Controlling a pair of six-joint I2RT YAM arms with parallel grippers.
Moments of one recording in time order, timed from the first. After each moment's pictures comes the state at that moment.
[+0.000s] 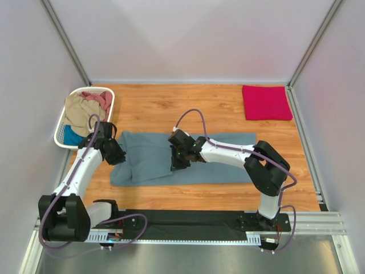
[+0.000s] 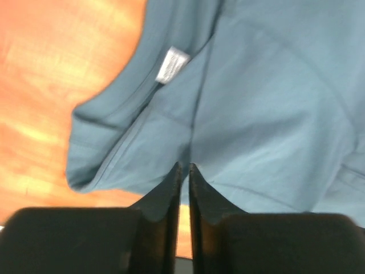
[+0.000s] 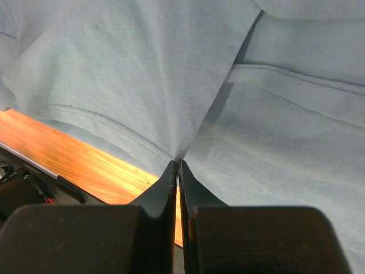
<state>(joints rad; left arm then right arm) -0.02 1.14 0.78 -0.81 0.00 -0.64 0.95 1.84 1.23 -0.41 -0.09 0.86</state>
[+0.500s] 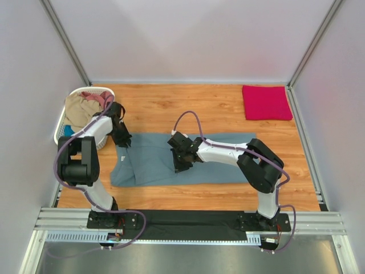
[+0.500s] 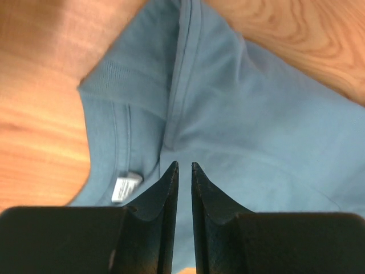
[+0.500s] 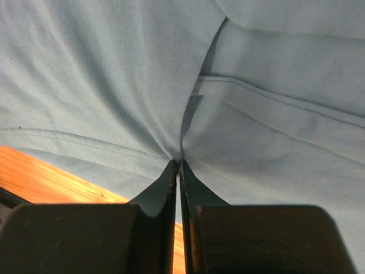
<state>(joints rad) -0.02 1.68 1.11 -0.69 0.03 -0.52 0.94 1.91 1.24 -0.44 -0.05 0.74</state>
